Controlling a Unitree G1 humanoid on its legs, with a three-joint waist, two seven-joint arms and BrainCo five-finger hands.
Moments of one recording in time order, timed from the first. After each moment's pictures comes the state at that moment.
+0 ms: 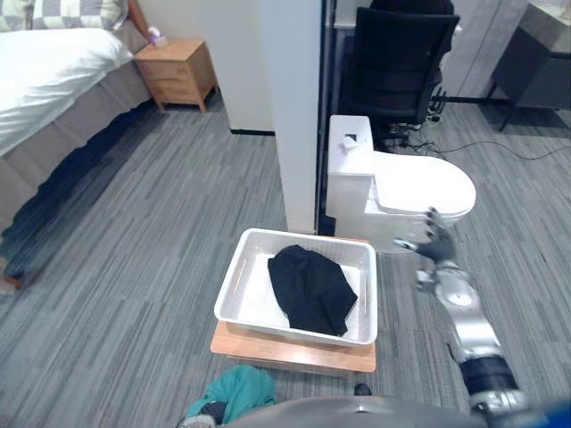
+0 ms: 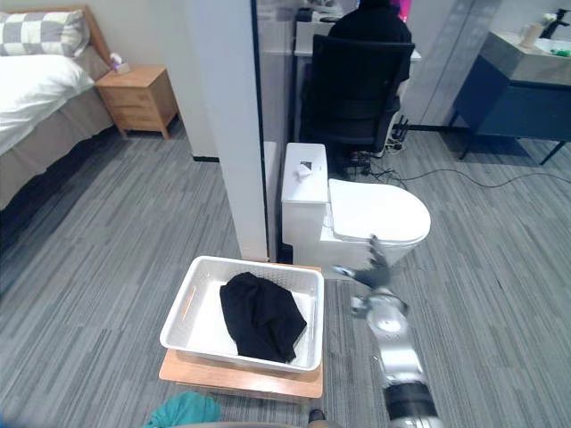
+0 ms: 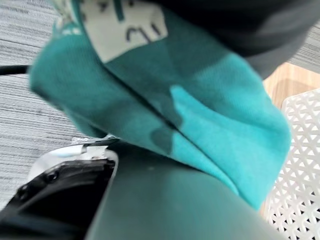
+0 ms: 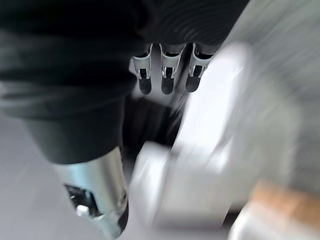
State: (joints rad) left arm 0.23 0.15 0.01 0.96 -0.10 0.18 0.01; right arm 0.00 -0.23 -0.15 0.30 0.02 0.07 -0.23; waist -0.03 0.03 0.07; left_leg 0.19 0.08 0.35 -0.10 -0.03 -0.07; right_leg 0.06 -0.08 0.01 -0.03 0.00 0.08
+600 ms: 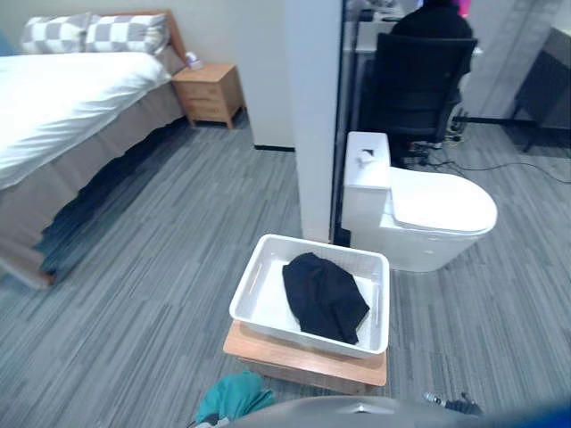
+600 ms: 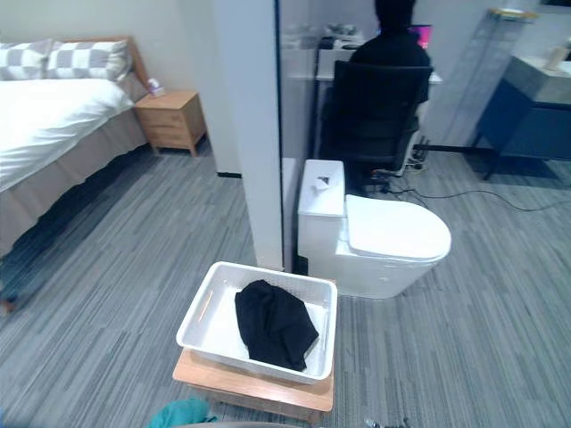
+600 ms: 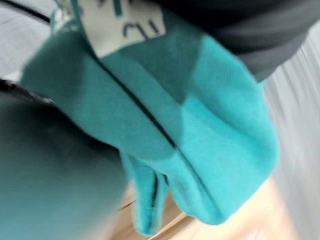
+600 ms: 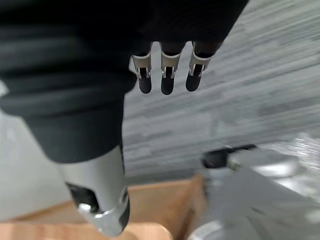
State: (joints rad) left arm 0.22 0.08 0.28 1.01 -0.75 0.22 0.27; right arm 0.16 -0.12 -0.51 1.10 -0.02 -0.02 -0.02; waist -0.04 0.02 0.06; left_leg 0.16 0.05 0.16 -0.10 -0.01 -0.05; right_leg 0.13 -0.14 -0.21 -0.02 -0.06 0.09
